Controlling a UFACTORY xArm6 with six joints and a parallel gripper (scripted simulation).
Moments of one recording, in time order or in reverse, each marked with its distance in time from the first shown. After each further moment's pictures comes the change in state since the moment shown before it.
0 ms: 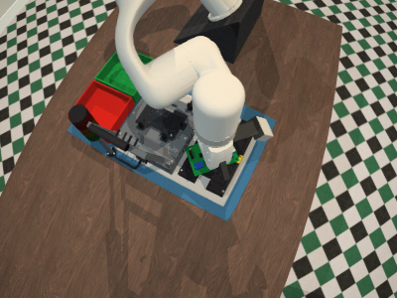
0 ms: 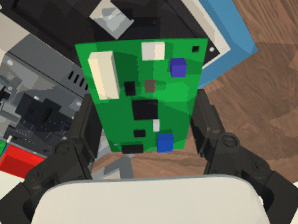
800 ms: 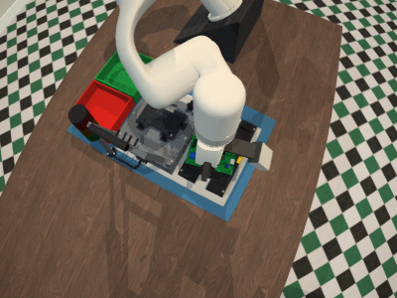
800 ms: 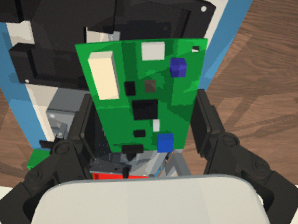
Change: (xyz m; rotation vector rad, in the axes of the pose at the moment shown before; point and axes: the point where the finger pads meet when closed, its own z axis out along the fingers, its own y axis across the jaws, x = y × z) arm 0.000 0.000 0.000 -0.004 -0.005 0.604
